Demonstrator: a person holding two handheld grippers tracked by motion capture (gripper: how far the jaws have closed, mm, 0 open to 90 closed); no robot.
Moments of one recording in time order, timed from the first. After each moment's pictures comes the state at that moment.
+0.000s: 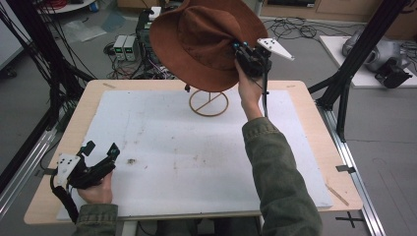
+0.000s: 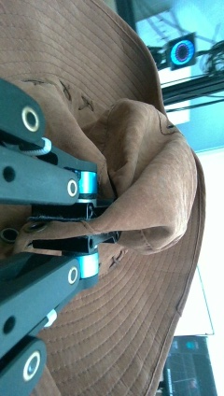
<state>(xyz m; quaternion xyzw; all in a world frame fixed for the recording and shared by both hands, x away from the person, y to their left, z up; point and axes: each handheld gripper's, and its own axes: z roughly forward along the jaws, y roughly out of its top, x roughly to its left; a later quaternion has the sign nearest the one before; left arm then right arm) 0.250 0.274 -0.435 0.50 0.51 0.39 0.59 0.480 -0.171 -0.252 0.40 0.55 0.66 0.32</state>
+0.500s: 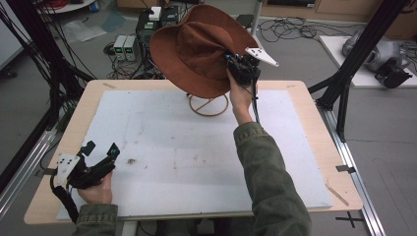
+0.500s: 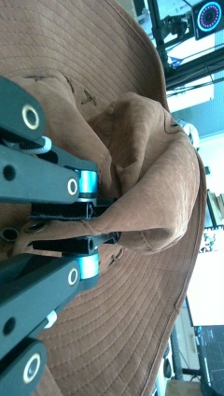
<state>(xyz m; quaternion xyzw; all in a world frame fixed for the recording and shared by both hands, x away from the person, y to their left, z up) 0.251 0.275 -0.435 0.50 0.51 0.39 0.59 0.493 -0.155 -0.286 0.45 0.56 0.63 0.30</state>
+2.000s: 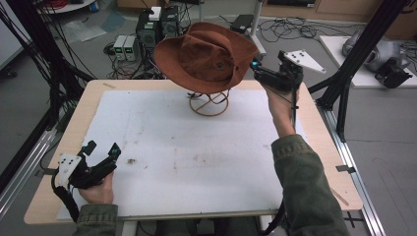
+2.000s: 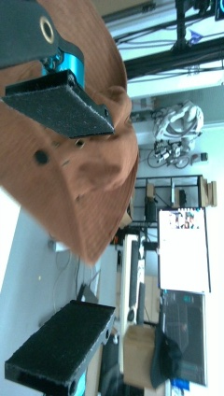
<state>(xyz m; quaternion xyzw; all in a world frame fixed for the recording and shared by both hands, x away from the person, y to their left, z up) 0.250 0.271 -0.433 0.50 0.50 0.39 0.59 0.424 -0.244 -0.248 0.41 0.58 0.58 0.40</state>
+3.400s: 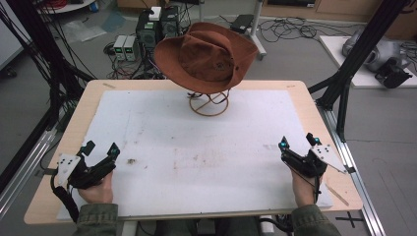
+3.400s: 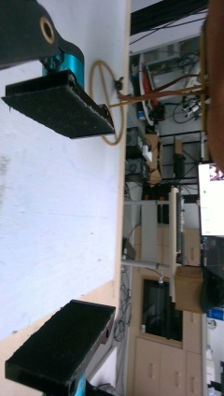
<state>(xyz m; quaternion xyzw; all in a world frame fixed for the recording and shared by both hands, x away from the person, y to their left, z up) 0.250 0.273 -0.434 0.50 0.50 0.40 0.58 0.286 -0.325 -0.420 0.48 0.56 0.53 0.42</state>
